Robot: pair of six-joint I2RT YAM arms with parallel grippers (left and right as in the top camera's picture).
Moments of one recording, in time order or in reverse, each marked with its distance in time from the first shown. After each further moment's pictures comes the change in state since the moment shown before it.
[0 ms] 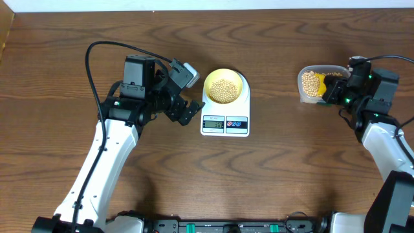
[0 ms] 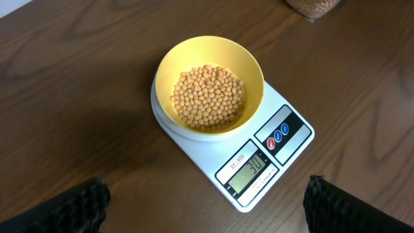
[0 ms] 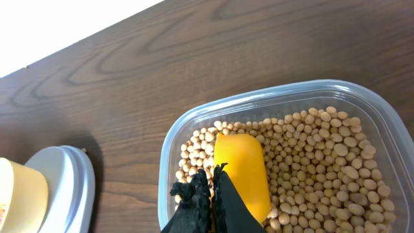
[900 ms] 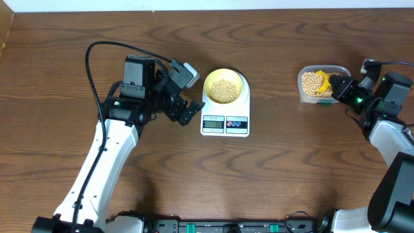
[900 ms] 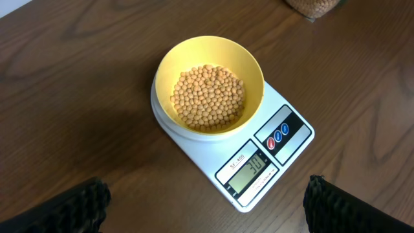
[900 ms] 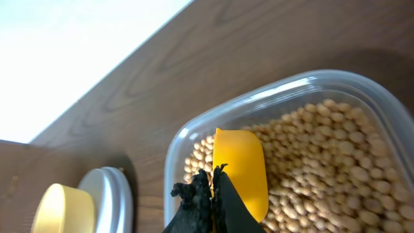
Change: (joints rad) left arm 0.000 0.000 0.000 0.000 0.000 0.000; right arm -0.109 0.102 0.000 0.126 -0.208 0.188
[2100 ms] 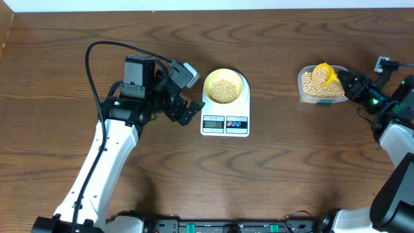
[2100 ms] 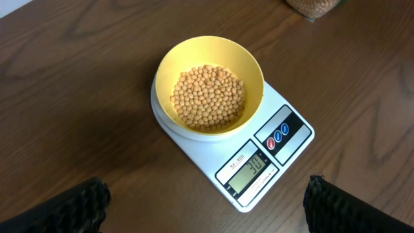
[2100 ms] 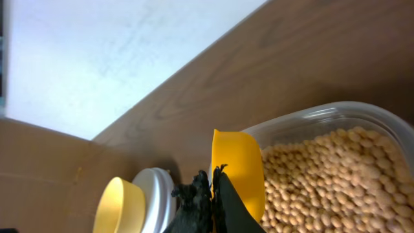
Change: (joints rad) left arm 0.000 0.000 0.000 0.000 0.000 0.000; right arm -0.104 0.000 0.000 0.123 -0.261 0.077
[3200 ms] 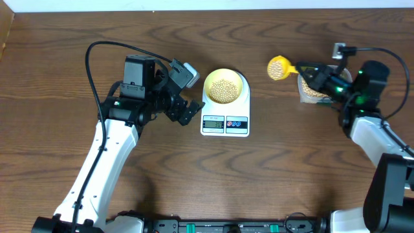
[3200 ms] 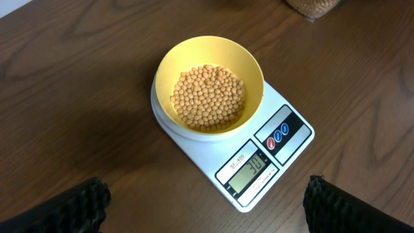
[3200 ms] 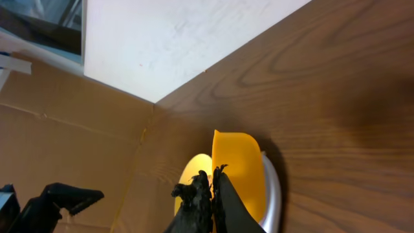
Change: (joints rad) left arm 0.000 0.000 0.000 0.000 0.000 0.000; right arm 0.315 0.000 0.000 0.185 0.004 0.272
